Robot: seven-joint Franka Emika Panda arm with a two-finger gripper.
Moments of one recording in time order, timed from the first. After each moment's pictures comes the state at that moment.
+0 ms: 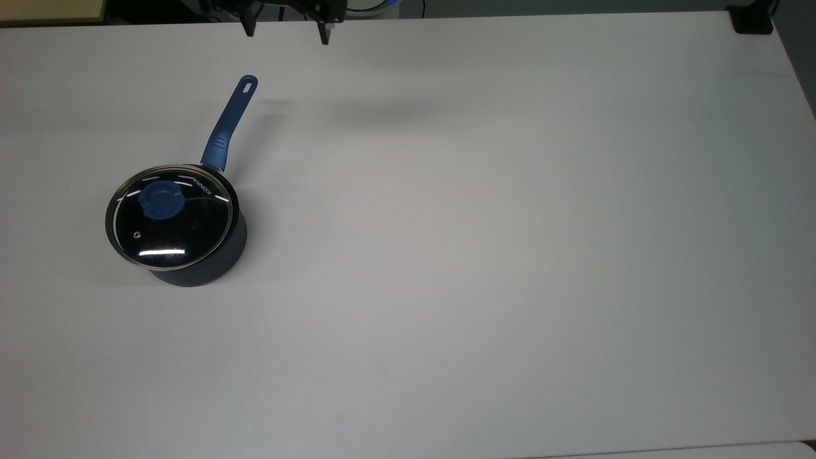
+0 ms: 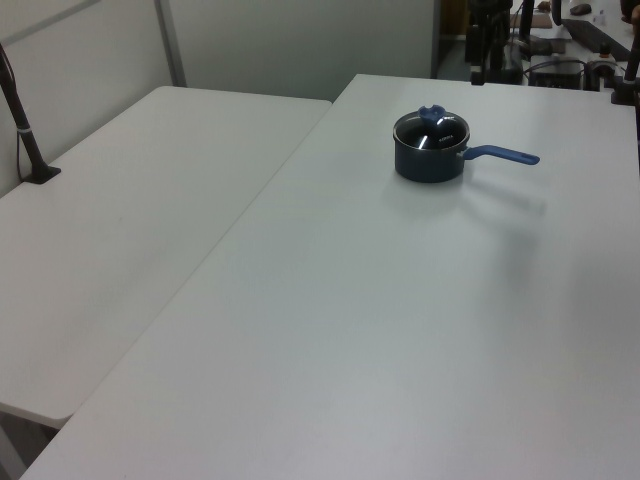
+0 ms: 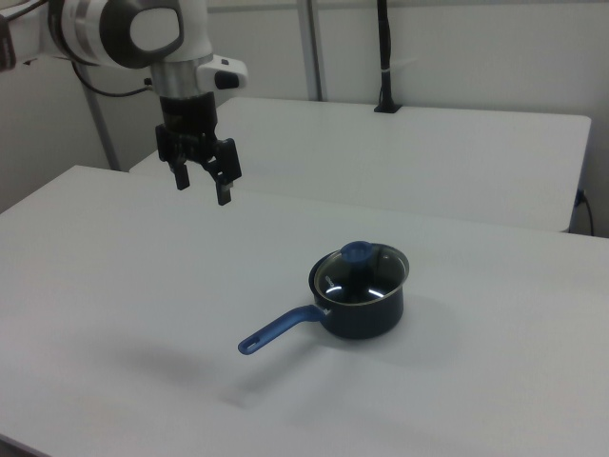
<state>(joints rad) 0.11 0.04 -0.19 -1.59 0.03 1.56 0.04</state>
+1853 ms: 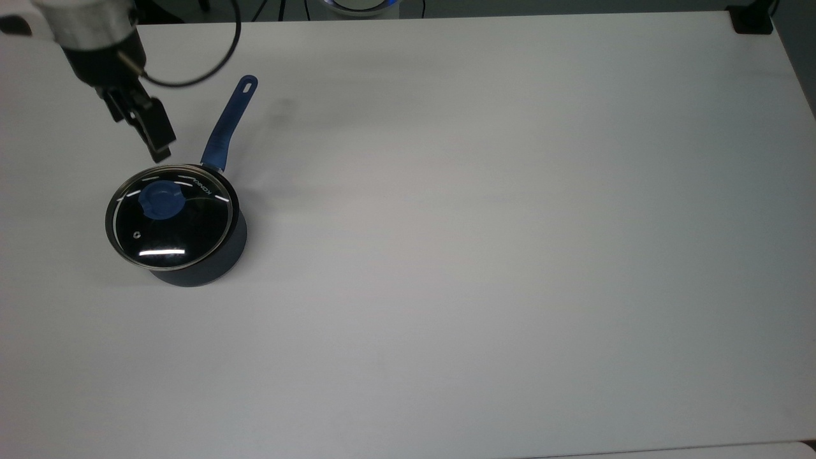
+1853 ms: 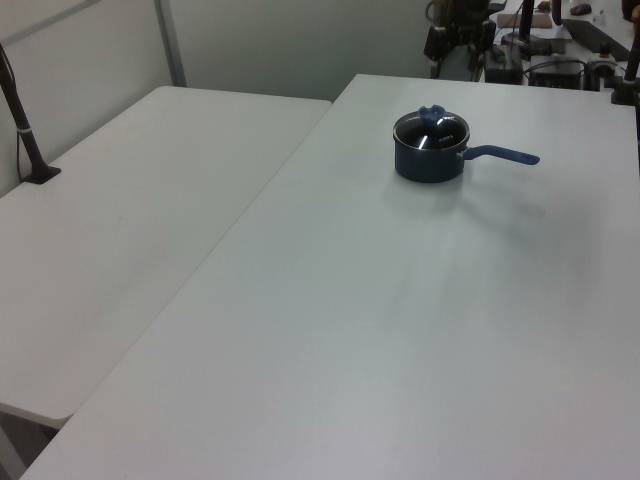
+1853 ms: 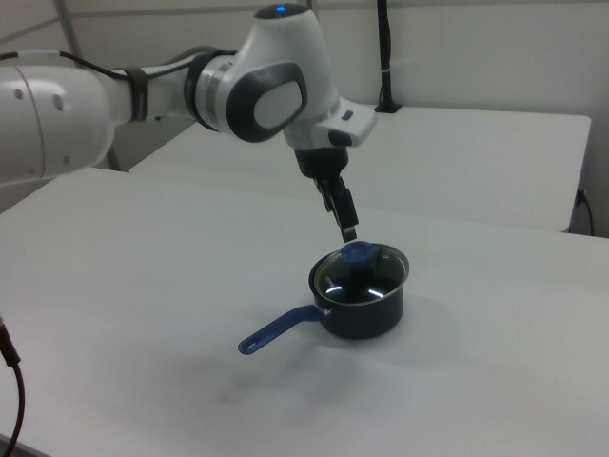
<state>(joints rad) -0.14 0.29 -0.19 -1.52 0.03 1.98 0.44</state>
